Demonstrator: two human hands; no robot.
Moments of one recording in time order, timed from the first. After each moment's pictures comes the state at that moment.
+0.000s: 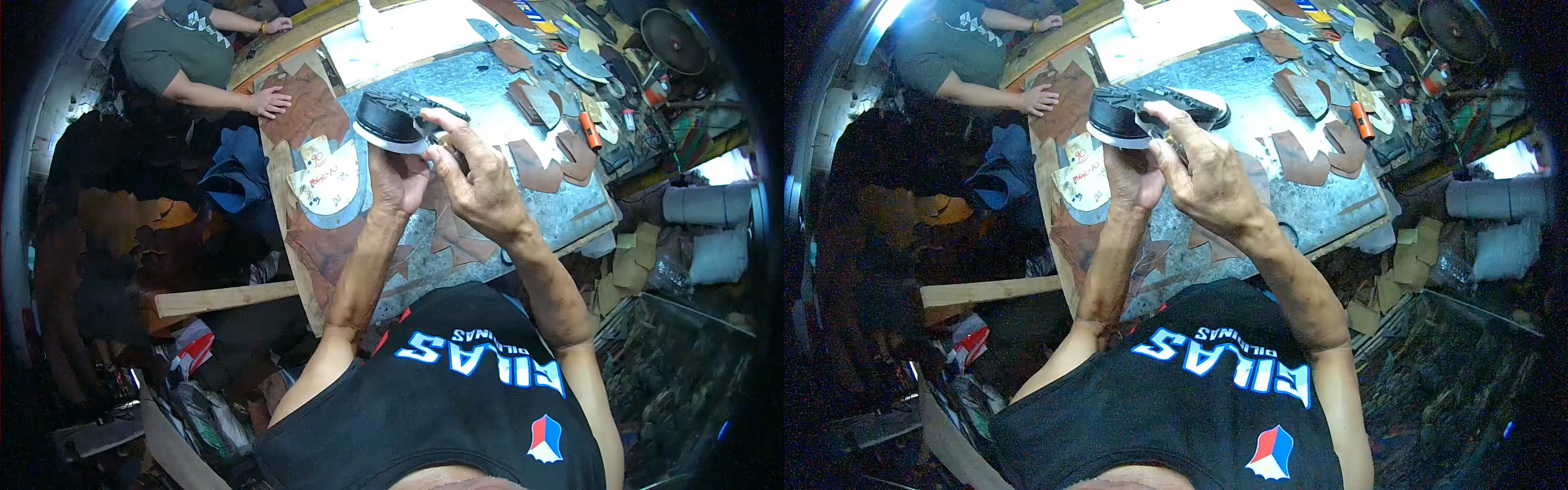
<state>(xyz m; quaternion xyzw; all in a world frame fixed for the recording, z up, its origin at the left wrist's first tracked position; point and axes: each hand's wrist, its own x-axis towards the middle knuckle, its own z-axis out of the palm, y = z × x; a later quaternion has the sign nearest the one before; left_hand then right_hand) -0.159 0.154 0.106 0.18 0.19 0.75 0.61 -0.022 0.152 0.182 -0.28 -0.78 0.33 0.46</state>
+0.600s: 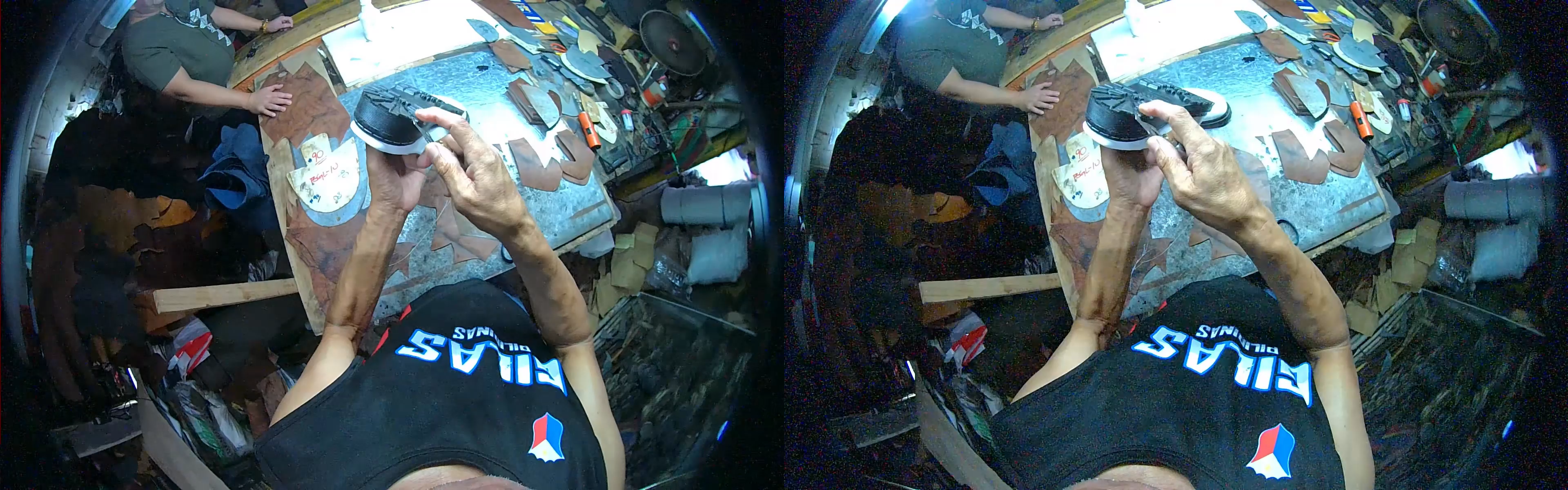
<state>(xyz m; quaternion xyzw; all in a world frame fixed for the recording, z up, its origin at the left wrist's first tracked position) -0.174 0.151 0.090 0.21 0.12 0.74 0.63 -0.025 0.145 0.185 -0.31 -0.73 0.45 0.40</state>
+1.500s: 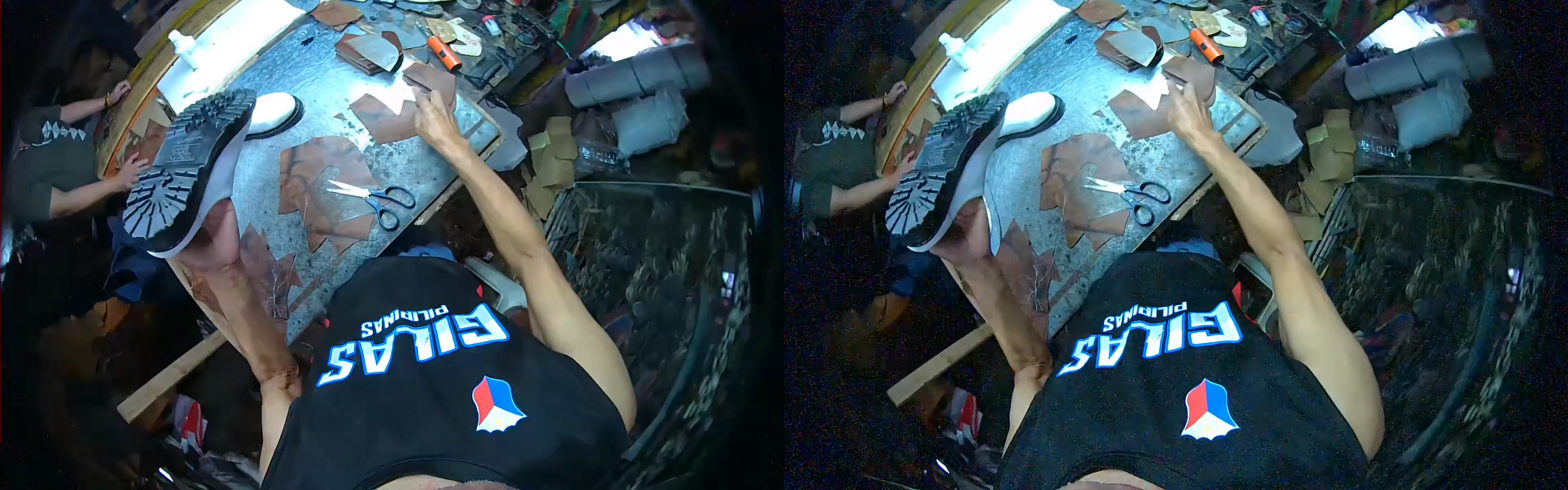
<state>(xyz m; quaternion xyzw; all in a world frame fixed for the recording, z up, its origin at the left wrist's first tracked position) -0.181 0.136 0.111 0.11 0.07 0.78 0.61 0.196 0.251 -0.019 -0.66 -0.69 0.15 0.23</state>
